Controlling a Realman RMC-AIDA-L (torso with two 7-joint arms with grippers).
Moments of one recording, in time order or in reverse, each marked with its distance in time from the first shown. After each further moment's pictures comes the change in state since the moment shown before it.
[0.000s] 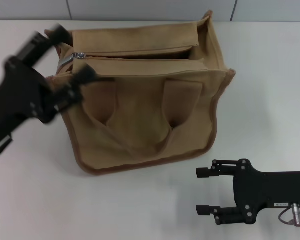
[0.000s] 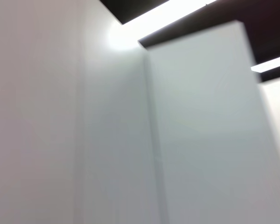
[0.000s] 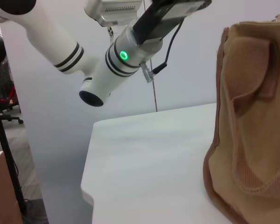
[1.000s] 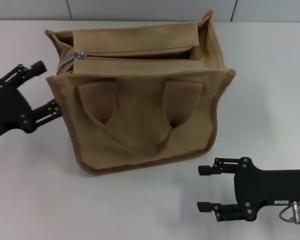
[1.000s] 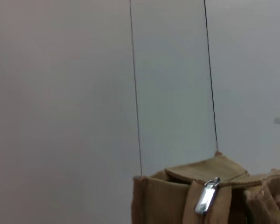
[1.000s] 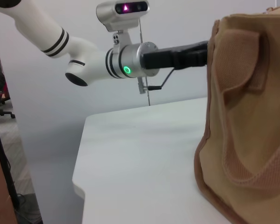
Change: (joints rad) left arm 0.064 0.095 -0.016 0.072 0.147 -0.309 -0.019; right arm -0.001 -0.002 0.000 -0.005 0.000 0.024 0.006
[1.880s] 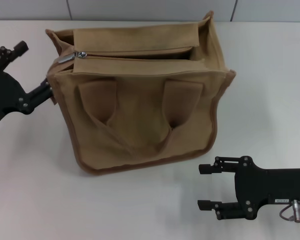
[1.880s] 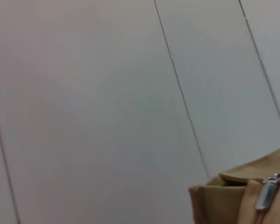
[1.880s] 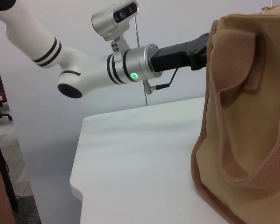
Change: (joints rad) left arm -0.004 -0.086 -0.177 0.005 -0.004 -0.068 0.270; right arm -0.001 0.000 0.002 -0.005 0.003 0.001 0.017
